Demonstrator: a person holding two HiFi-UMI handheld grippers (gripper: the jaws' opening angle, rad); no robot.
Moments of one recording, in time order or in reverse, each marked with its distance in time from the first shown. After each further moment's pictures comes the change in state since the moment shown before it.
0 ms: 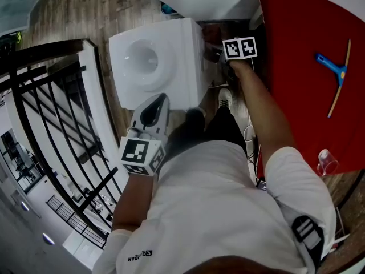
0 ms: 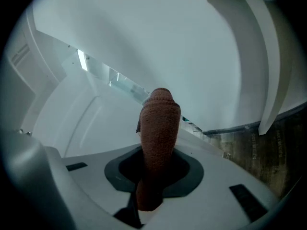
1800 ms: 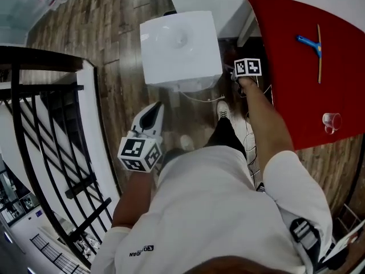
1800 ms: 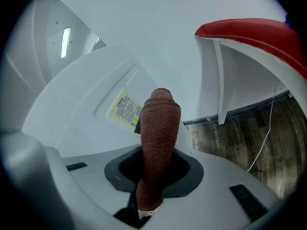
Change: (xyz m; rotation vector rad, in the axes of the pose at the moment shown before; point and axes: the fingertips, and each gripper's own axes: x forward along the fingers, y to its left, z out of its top) left arm -0.167 0.058 -0.095 -0.072 -0.197 -0.102; right arm -0.072 0.035 -0.113 -0.019 -0.051 -0.419
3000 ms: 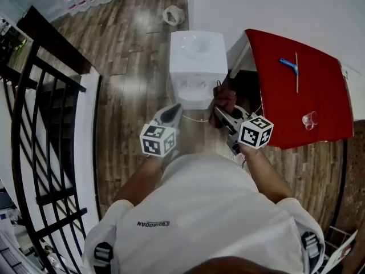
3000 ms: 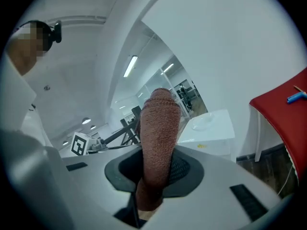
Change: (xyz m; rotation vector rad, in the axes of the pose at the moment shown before) left arm -0.108 -0.040 -0.039 -0.038 -0.143 -0.119; right arm -0.298 0.362 -0.099 -0.317 -0.438 0.376
